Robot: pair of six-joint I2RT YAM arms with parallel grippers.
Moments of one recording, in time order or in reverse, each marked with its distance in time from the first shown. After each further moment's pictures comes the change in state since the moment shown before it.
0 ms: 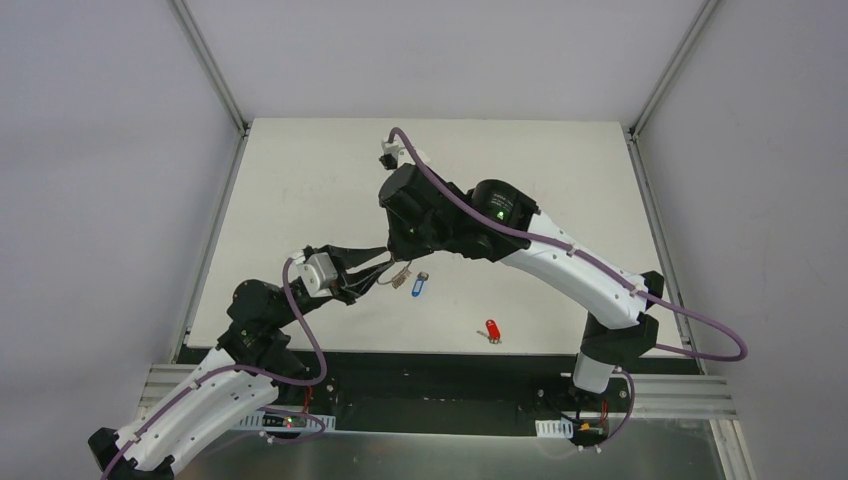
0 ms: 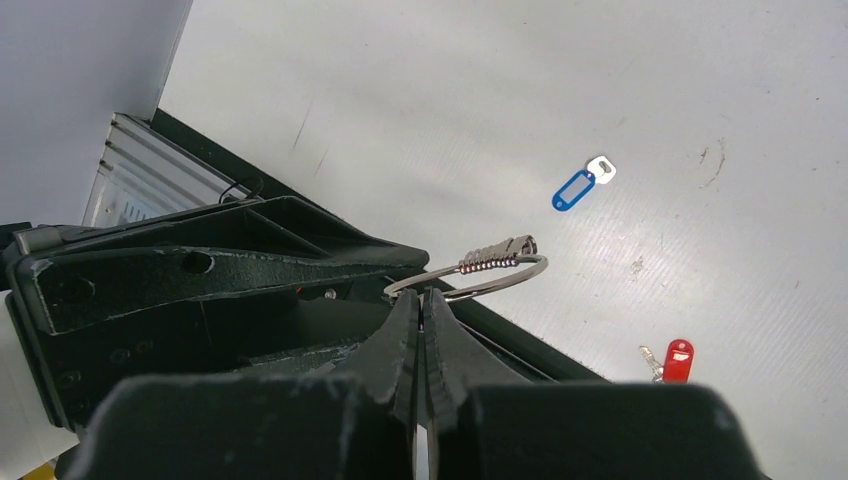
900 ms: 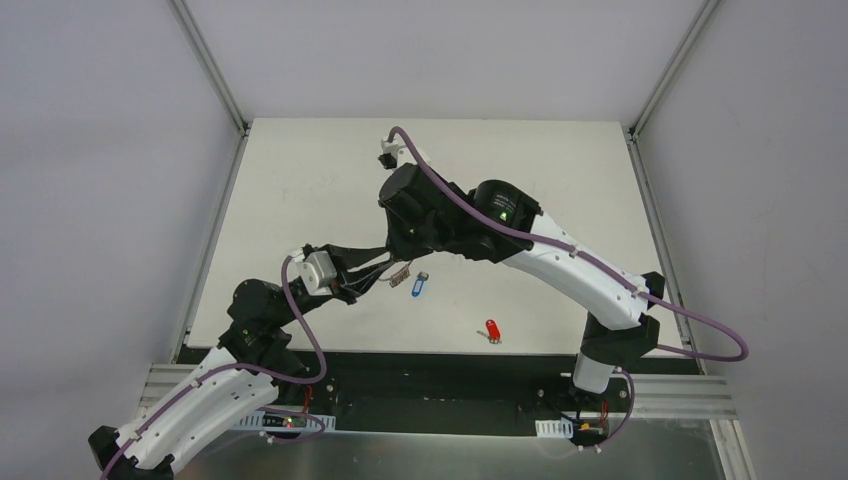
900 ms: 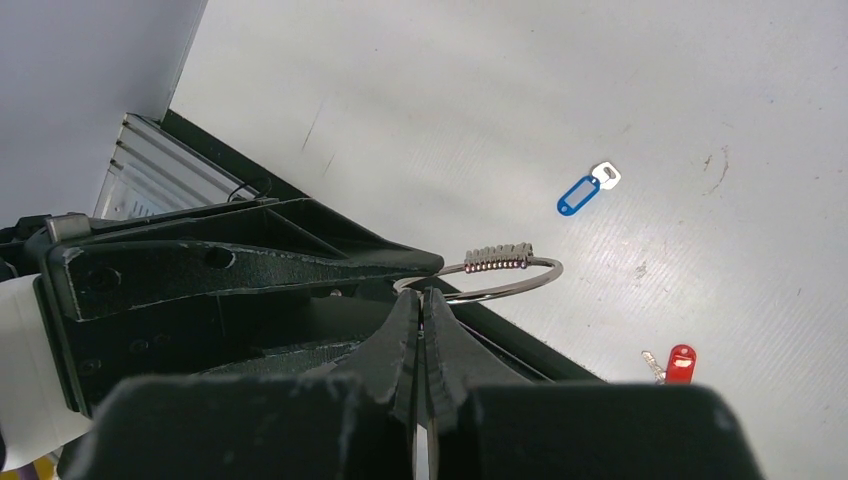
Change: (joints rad) left arm 0.000 0.015 0.000 0.031 0.009 -0.028; right arm 0.010 0.000 0.019 0.000 0.005 -0.007
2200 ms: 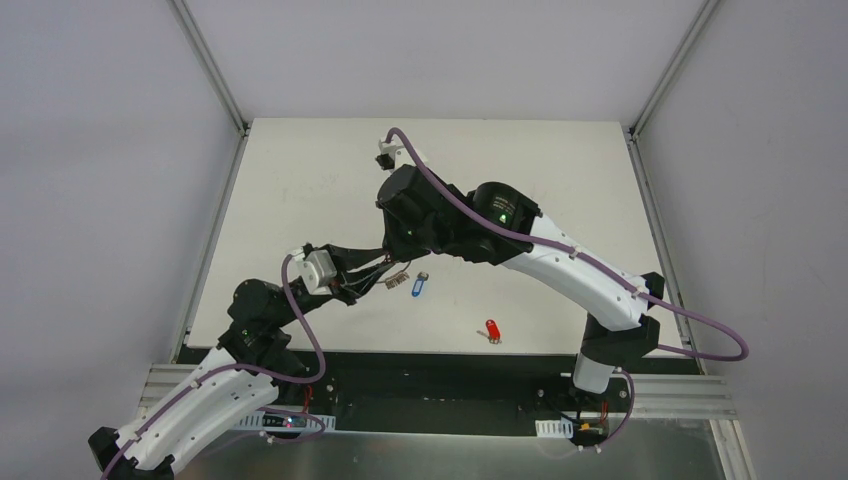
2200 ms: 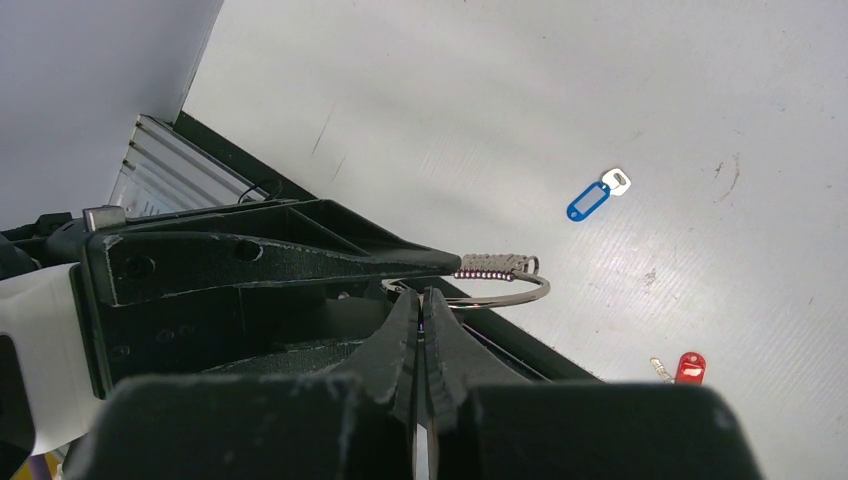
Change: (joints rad) left arm 0.000 -0.007 0.000 -0.020 0.000 -0.018; right arm 0.011 0.000 0.000 0.018 0.003 0.000
